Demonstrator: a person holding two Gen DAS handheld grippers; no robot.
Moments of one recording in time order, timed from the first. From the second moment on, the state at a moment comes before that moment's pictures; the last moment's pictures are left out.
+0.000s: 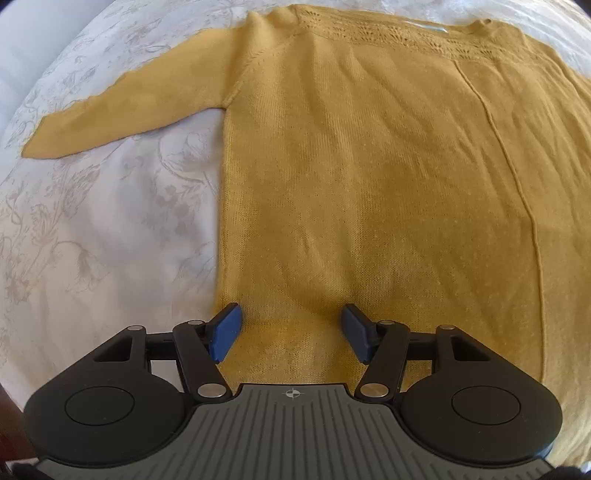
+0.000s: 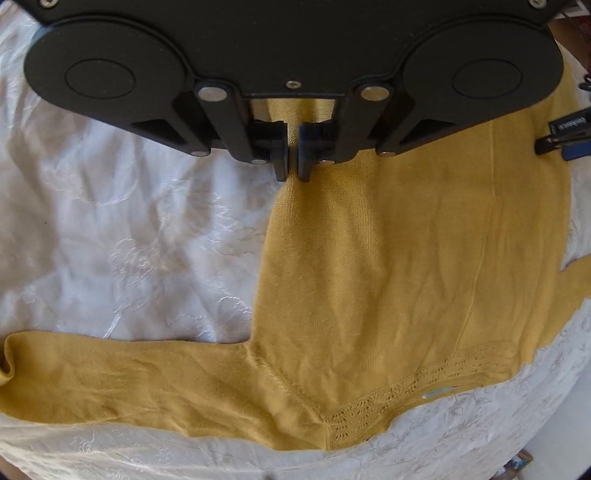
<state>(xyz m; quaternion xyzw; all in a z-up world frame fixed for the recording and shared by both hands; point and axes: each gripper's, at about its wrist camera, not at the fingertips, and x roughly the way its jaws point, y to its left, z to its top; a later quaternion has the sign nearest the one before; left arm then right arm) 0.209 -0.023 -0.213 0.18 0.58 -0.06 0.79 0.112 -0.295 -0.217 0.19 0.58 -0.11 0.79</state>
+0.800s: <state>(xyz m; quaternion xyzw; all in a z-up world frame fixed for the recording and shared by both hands) 0.176 -0.148 -0.229 0.14 0.59 -0.04 0.79 0.037 -0.538 -0.163 0.22 0.47 -0.26 0.81</state>
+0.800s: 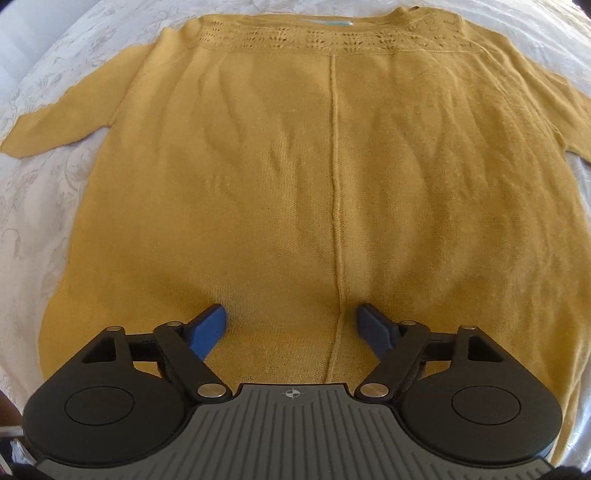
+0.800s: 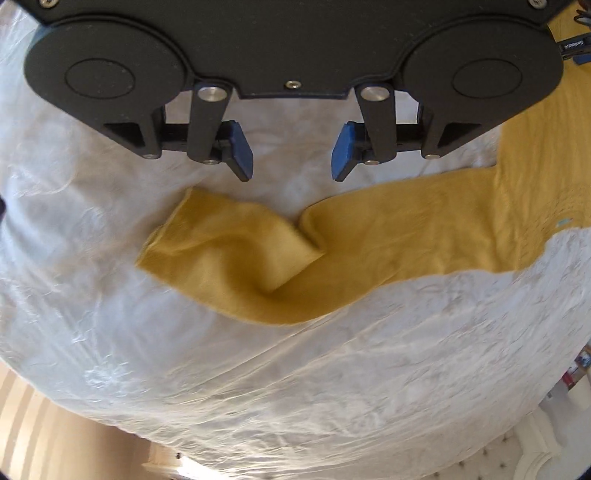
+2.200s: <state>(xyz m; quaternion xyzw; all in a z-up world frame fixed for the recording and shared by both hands) 0.220 -0.022 -0.143 0.11 0.48 -0.17 0.85 0.250 -0.322 -0.047 0.24 0.42 -0.02 0.87</state>
